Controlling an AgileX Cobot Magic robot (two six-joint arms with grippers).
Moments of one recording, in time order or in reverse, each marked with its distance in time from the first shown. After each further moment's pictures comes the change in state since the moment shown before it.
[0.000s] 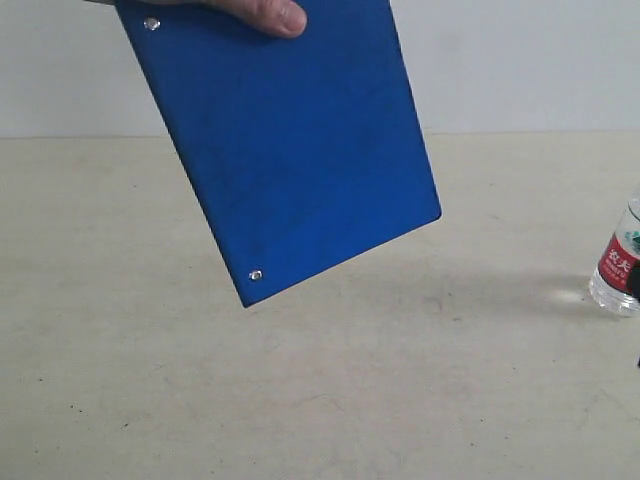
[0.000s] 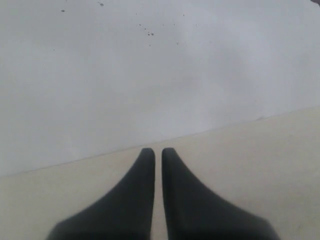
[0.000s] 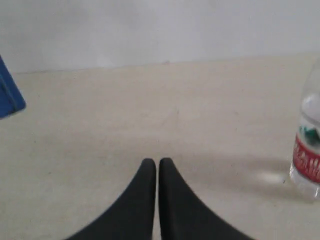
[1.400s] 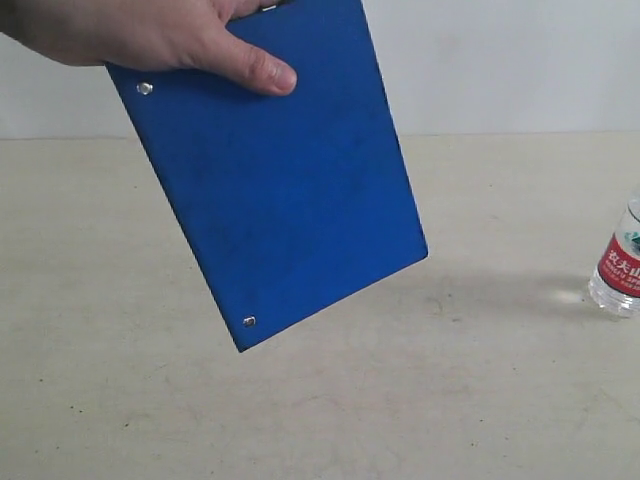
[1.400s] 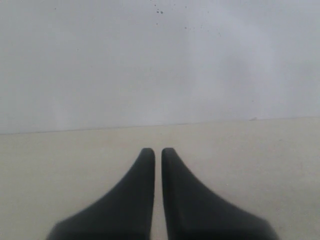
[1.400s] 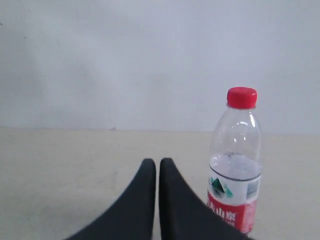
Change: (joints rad) left arm 0.000 0.000 0.111 0.039 -0.078 -0.209; right arm -0.205 -0.500 0.154 0.027 0.039 -0.254
